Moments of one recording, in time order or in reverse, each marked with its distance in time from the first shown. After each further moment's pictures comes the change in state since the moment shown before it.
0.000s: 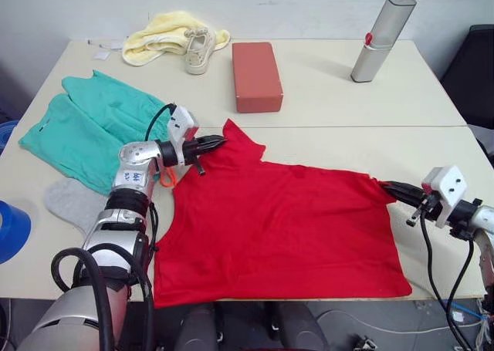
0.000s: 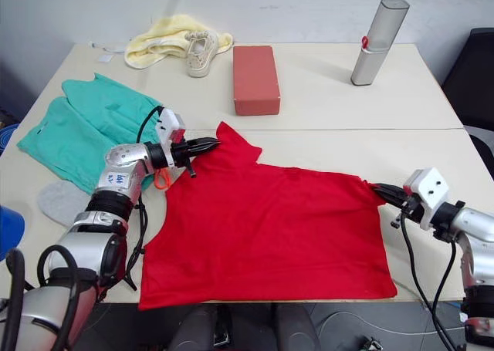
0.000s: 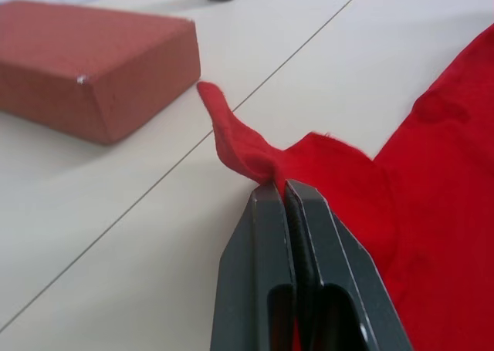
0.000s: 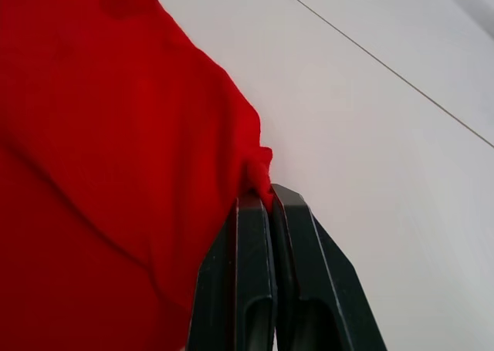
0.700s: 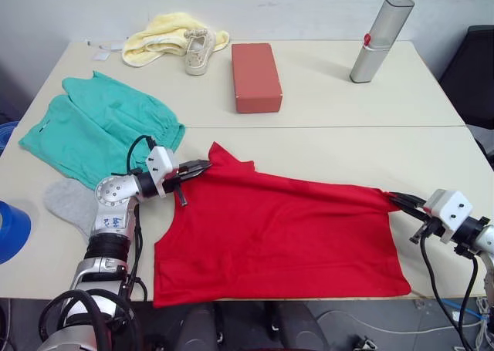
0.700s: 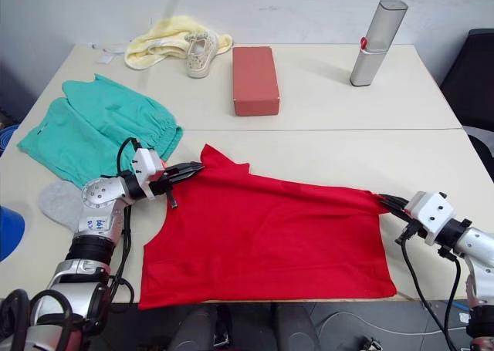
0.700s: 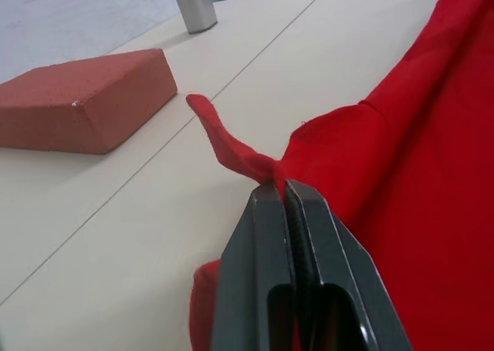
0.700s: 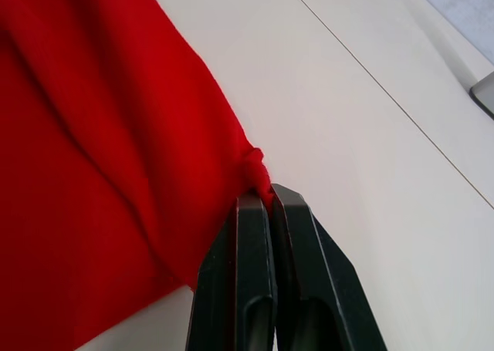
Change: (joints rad) left arm 0.345 0.068 -0.002 -0.316 -0.053 -0.210 -0.031; right arm 0.091 0.011 0.001 0.056 -0.061 -0.298 -0.072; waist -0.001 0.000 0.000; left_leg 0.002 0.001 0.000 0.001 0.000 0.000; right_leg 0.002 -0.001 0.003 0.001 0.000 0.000
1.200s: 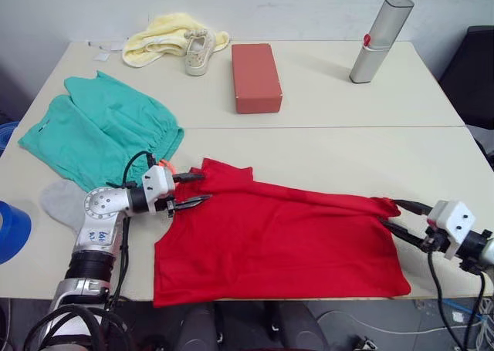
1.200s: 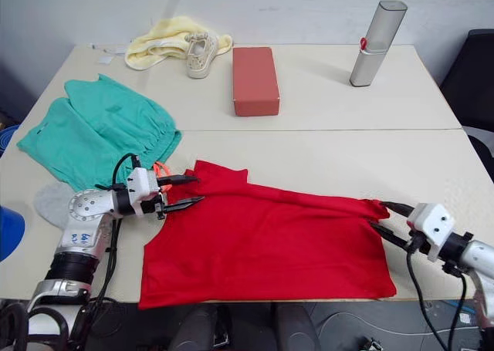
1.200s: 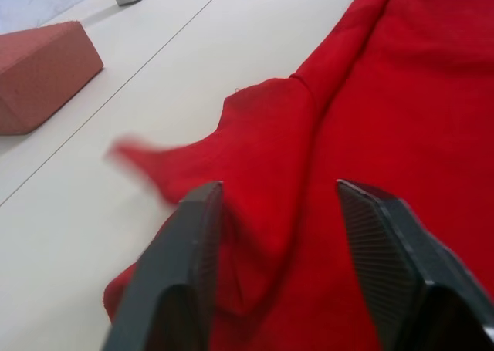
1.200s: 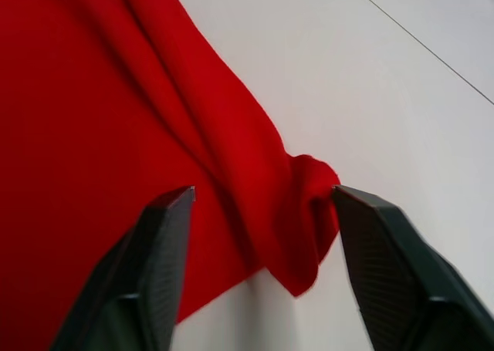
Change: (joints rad) left arm 0.139 0.111 -0.047 -0.244 -0.070 0.161 -0.088; right arm 0.186 -0.070 -0.053 -0.257 0.157 0.267 0.079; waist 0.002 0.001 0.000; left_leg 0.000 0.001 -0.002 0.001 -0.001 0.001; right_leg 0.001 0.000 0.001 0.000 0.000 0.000
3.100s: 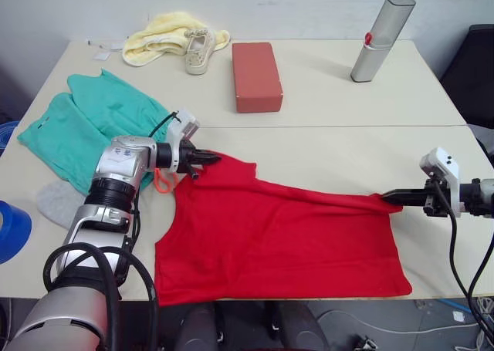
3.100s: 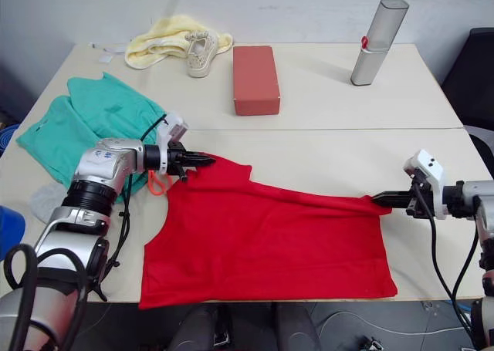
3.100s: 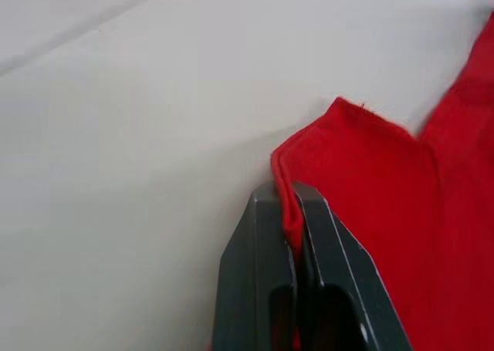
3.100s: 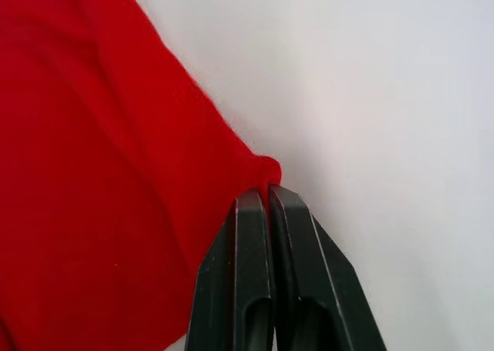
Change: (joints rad) left arm -0.482 -0.054 -0.100 0.276 0.043 0.693 0.074; right arm -0.596 -0.121 0.242 0.364 -0.098 0.470 0.356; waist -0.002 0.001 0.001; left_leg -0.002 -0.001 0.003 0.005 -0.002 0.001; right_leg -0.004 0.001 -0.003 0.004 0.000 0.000
